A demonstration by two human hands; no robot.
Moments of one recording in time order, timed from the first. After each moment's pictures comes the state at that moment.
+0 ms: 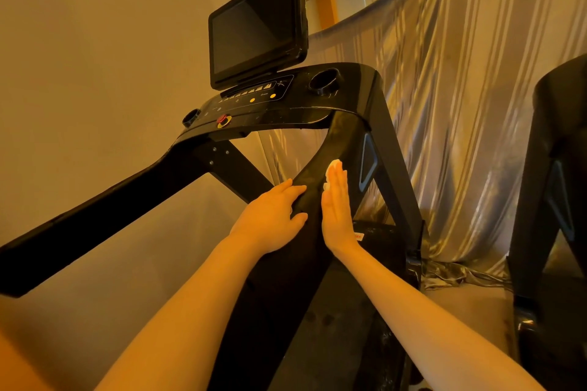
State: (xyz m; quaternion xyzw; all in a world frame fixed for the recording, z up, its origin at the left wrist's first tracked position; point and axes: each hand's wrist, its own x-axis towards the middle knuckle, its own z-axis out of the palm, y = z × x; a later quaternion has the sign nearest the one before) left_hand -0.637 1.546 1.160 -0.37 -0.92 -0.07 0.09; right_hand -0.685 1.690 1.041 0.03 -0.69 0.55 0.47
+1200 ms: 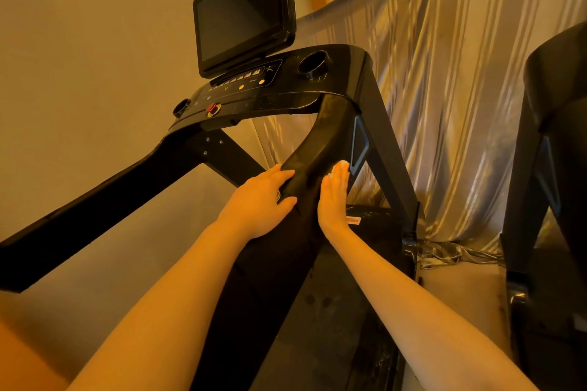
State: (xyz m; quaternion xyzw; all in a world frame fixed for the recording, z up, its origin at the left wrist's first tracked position) left_hand -0.630 1.545 1.163 -0.36 -0.93 -0.07 0.09; right_hand -0.690 1.697 1.034 -0.12 -0.68 0.61 0.39
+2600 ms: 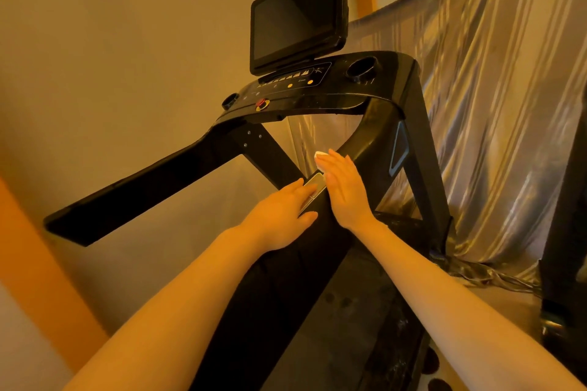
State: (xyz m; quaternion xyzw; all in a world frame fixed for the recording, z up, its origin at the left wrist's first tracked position) left_hand -0.590 1.484 1.157 -0.35 -0.93 -0.05 0.05; right_hand -0.646 1.655 1.071 0.13 -0.78 0.39 0.47
